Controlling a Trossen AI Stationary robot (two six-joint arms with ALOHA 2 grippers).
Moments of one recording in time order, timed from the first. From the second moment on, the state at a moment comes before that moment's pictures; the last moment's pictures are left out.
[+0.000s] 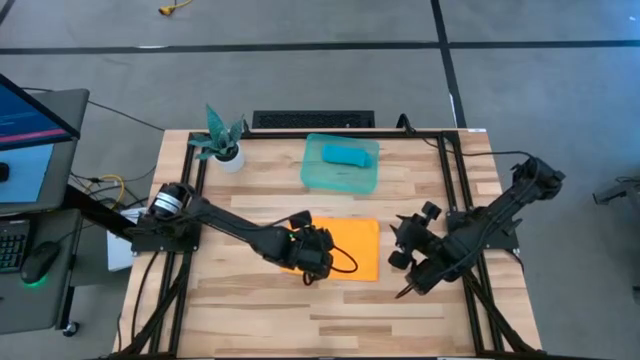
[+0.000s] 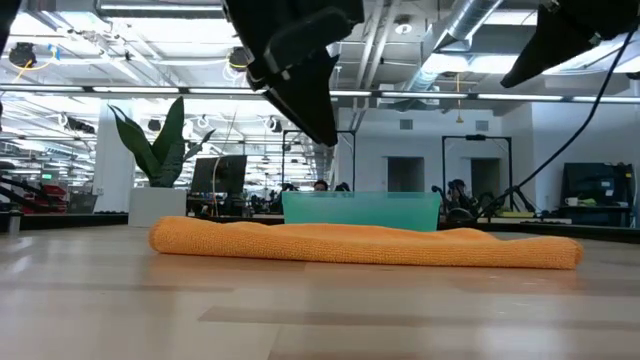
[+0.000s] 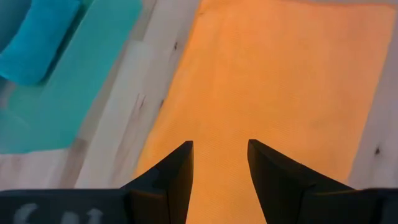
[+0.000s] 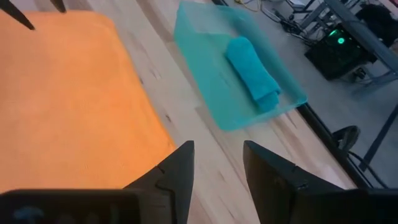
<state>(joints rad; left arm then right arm) -0.32 1.93 1.49 -0.73 -0.55 -0.45 0.68 1.41 1.04 -1.22 0.94 1.07</state>
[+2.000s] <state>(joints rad) -0.33 1.93 1.49 -0.74 -0.54 -0.46 0.65 1.43 1.04 -0.80 0.94 1.07</state>
